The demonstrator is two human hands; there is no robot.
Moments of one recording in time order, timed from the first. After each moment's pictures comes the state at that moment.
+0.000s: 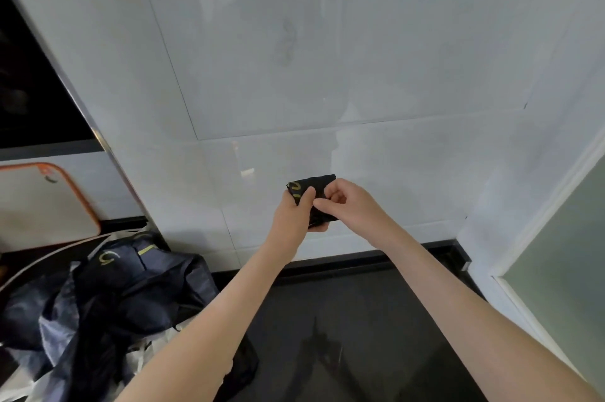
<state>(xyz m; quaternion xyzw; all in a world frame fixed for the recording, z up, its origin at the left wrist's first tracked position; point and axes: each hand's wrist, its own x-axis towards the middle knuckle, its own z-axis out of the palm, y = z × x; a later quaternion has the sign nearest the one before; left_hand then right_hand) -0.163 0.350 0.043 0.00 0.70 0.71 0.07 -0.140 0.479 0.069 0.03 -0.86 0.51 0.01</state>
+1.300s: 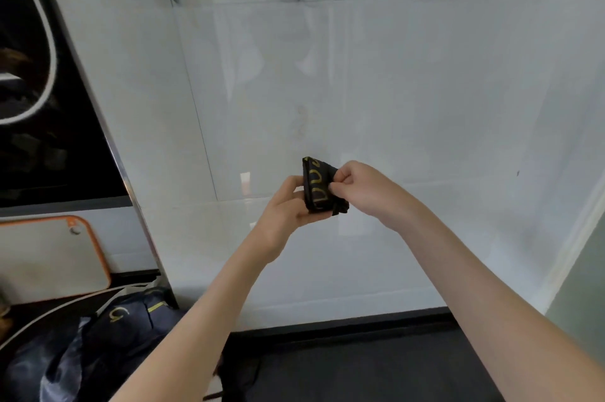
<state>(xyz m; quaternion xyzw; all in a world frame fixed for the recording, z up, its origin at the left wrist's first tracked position) -0.158 0.321 0.162 0.22 0.64 0.73 0.07 -0.150 0.478 0.203 0.04 -0.90 0.43 0.06</state>
